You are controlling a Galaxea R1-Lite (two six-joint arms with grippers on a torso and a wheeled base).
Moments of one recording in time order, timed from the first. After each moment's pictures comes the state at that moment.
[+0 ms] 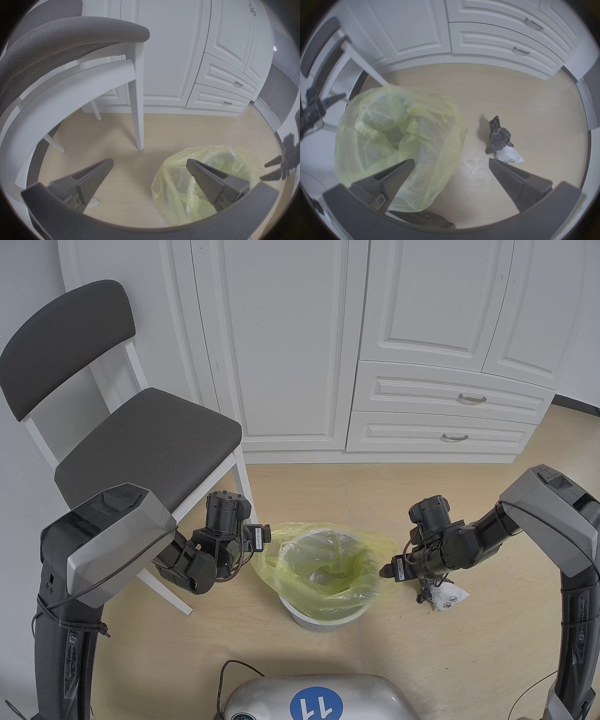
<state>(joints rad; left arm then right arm) -0.42 2.44 -1.28 -0.72 0.29 -0.19 0.33 2.34 -1.26 -0.19 -0.11 0.16</state>
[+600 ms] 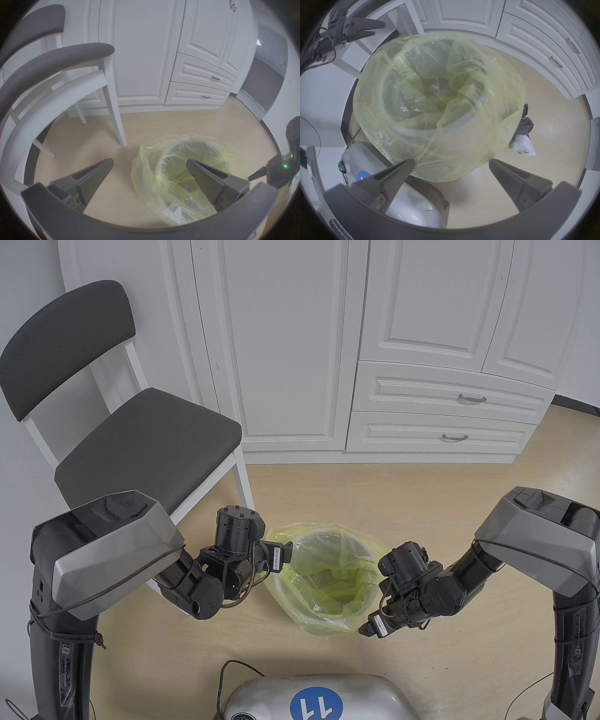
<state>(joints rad) -0.52 2.37 -1.10 -0.84 0.23 -0.14 0.52 2.33 -1.03 -0.25 -0.11 0.02</state>
